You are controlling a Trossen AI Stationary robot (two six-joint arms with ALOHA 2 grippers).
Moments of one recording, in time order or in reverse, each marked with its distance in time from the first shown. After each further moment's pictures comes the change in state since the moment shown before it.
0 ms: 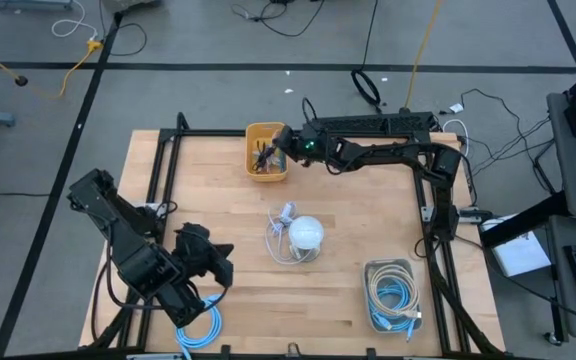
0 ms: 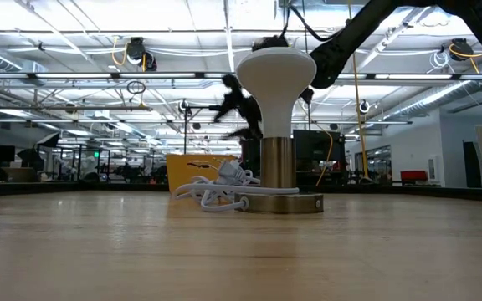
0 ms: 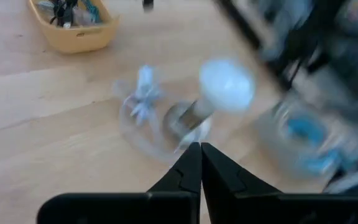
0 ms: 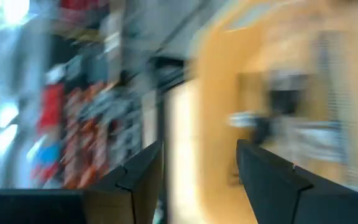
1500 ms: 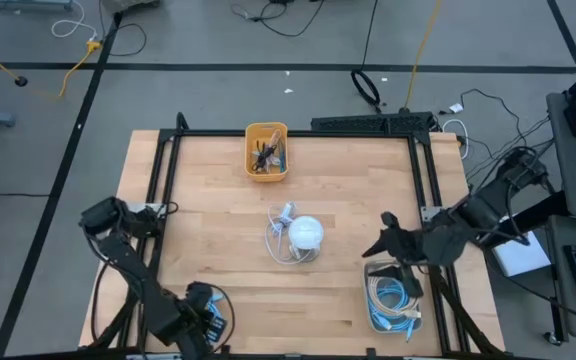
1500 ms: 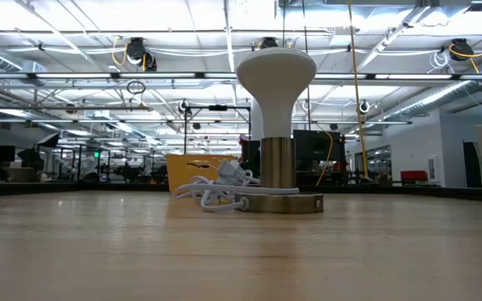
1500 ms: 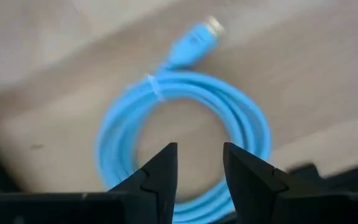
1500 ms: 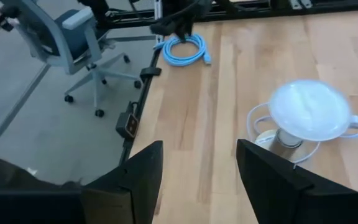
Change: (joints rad) left arm -0.162 0.264 -0.257 0.264 0.851 -0.212; right arm 1.082 -0.841 0.002 -1.103 0.265 -0.939
